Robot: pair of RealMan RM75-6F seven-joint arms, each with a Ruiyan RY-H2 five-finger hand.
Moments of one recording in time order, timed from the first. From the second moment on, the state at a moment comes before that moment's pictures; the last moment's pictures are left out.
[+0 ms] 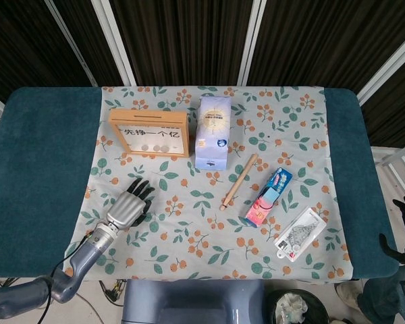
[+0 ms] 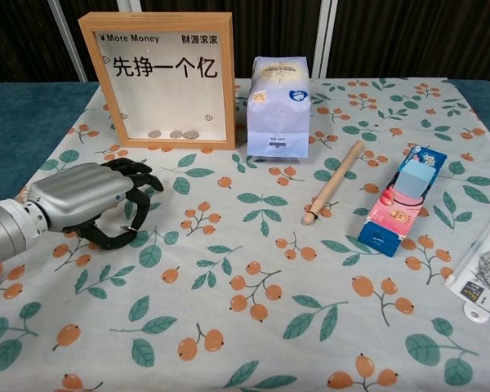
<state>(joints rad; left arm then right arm) -0.62 -1.74 0.00 -1.08 1.48 1.01 0.20 0.03 -0.99 0.14 -1.81 -1.19 1.41 -0.02</state>
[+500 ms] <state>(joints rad) -0.65 -1.67 -0.06 -1.23 1.44 0.99 0.20 0.03 -0.99 0.14 -1.82 -1.19 1.40 -0.02</state>
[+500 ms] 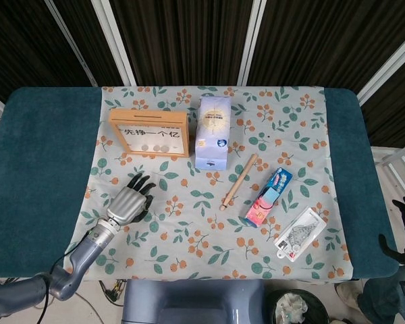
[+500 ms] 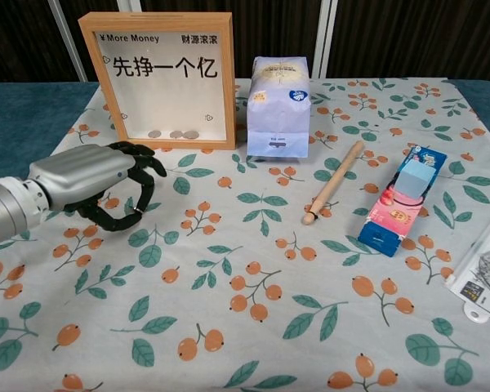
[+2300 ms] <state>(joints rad) -1.35 -1.20 -0.21 -1.19 0.30 0.41 0.47 0.03 -1.00 0.15 -1.82 -1.15 1.42 -0.05</state>
